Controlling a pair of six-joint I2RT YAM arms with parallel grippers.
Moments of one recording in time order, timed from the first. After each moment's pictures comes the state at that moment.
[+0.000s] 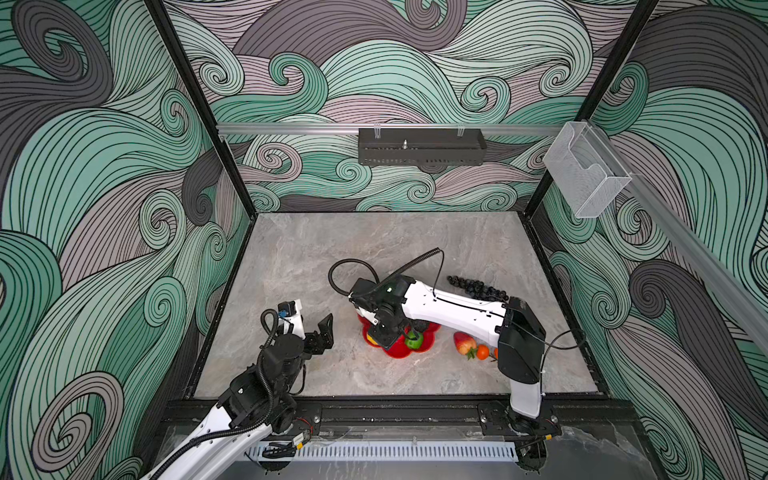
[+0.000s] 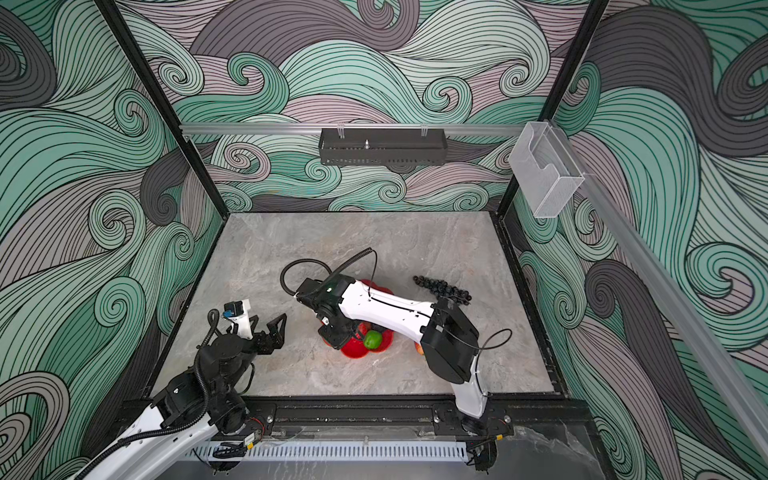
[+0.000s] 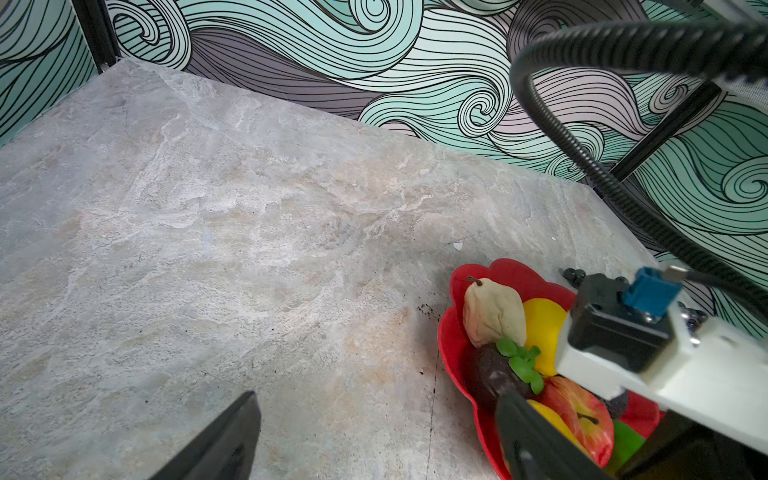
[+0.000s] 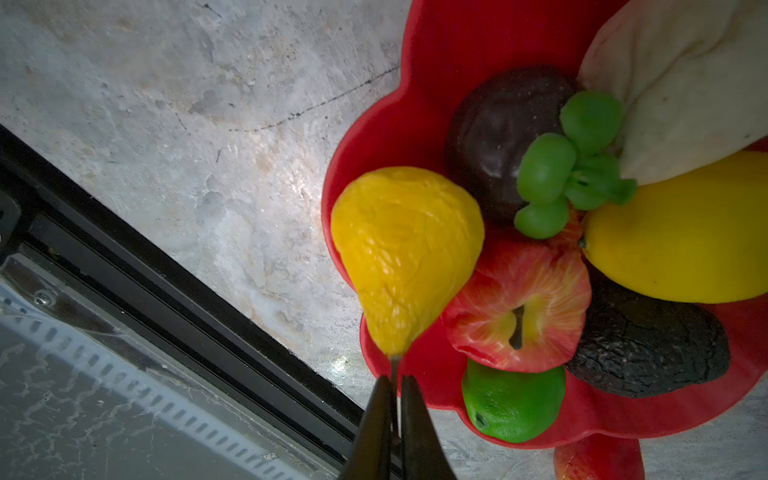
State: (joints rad) left arm -0.73 0.23 0.32 -0.51 -0.50 -0.55; right arm 1.09 1.95 1.68 -1.23 -0.02 0.20
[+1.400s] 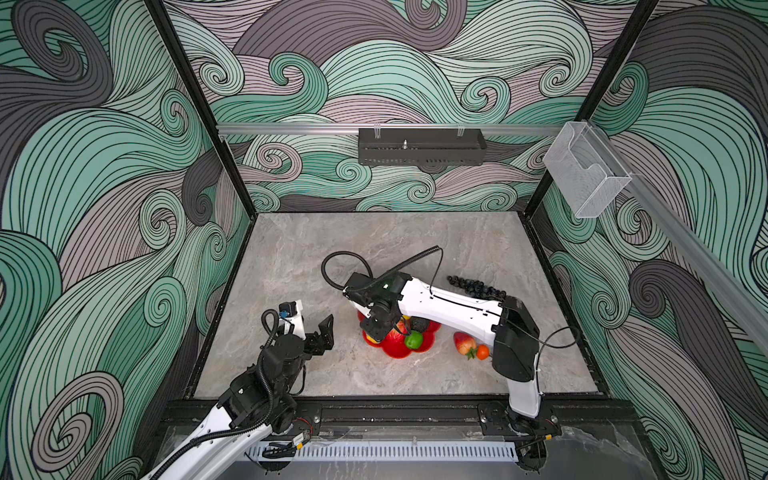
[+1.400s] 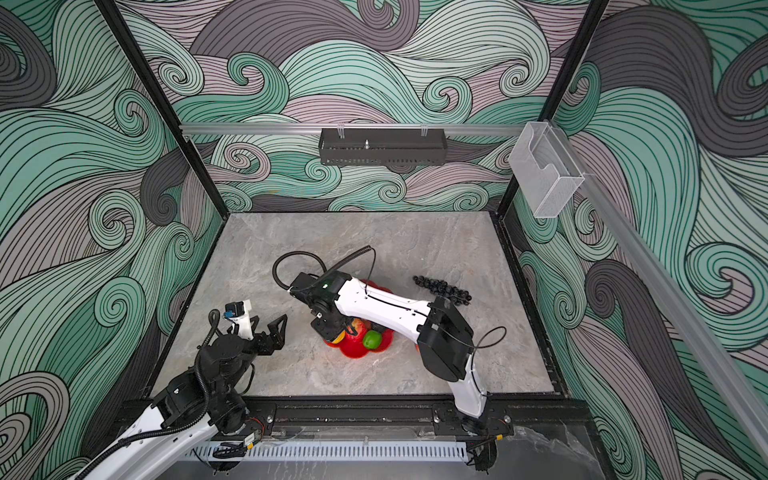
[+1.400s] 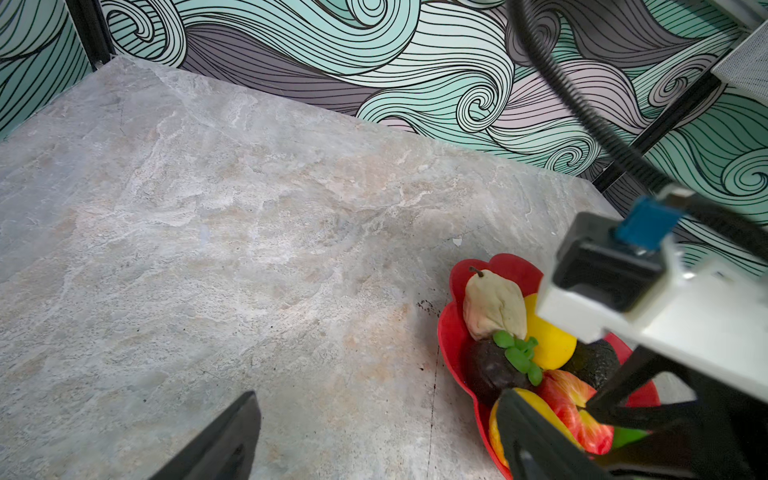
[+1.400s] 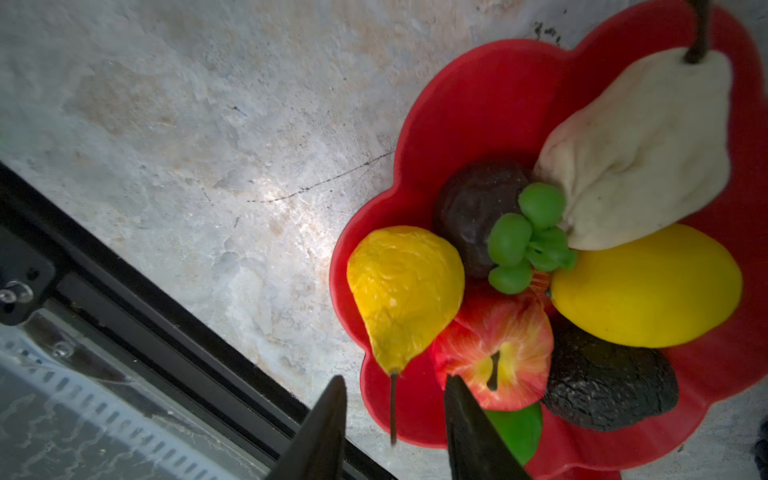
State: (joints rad) left arm -0.73 0.23 0.32 -0.51 -0.49 -0.54; right arm 1.09 1.94 1.73 -1.19 0.03 0.20
